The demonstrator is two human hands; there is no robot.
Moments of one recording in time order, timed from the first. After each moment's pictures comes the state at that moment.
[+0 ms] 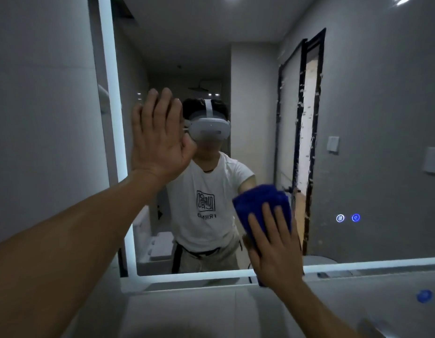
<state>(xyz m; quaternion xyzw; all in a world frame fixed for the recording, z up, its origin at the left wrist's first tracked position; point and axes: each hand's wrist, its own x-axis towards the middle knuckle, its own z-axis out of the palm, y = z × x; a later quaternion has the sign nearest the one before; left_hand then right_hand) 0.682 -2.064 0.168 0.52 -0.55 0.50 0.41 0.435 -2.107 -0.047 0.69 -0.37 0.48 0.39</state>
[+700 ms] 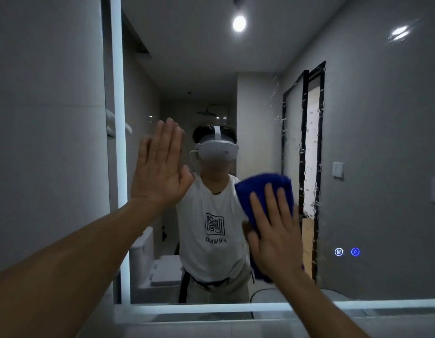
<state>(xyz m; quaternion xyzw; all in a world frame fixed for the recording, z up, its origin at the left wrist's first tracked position) 0.685 -2.069 0.172 0.51 -0.57 0.52 0.38 0.433 -2.101 0.054 0.68 -0.37 0.52 0.35</state>
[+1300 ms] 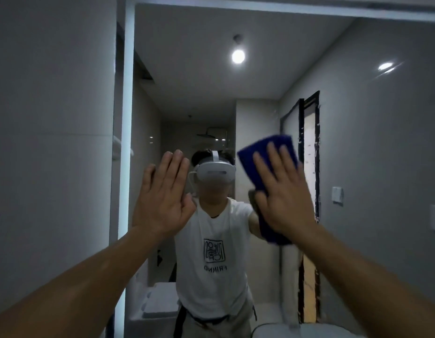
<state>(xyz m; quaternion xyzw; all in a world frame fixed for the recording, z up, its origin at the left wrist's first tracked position) 0.685 -2.069 0.172 0.54 -0.59 0.50 0.34 0.416 -2.112 0.187 0.70 -0.37 0.46 0.40</state>
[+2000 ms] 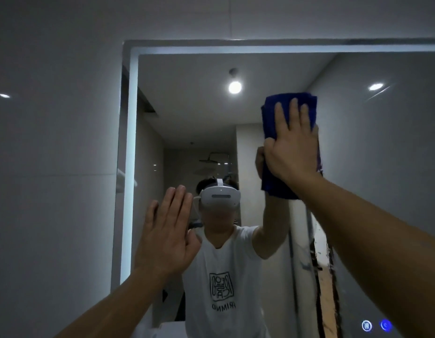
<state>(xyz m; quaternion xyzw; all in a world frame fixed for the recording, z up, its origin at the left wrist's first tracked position) 0.691 -2.075 0.172 0.53 -0.59 0.50 0.34 0.422 -2.106 0.333 0.61 -0.46 0.56 0.32</state>
